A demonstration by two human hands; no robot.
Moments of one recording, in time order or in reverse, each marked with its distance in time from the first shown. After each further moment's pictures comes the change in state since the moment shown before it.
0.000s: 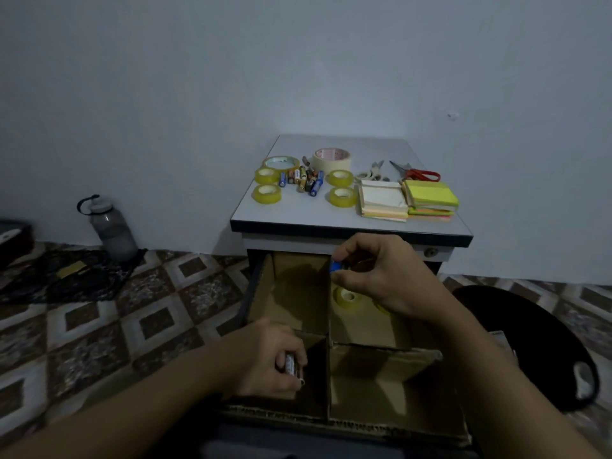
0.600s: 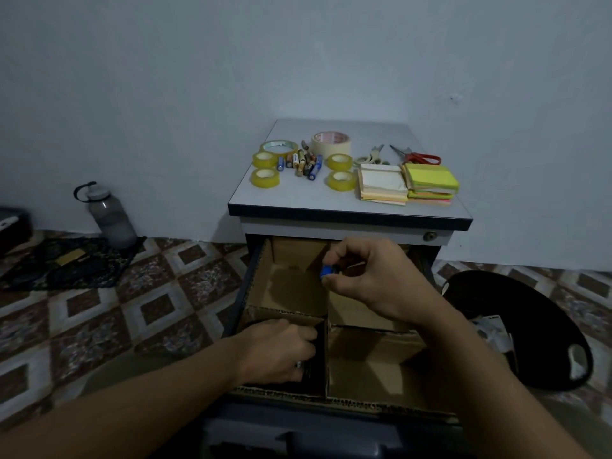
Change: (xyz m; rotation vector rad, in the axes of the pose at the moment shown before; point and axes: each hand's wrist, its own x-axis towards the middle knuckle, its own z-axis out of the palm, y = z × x) left_hand 0.032 -0.003 0.041 0.411 -0.134 0.169; right_hand -0.017 0.004 0.021 0.022 -0.047 0.006
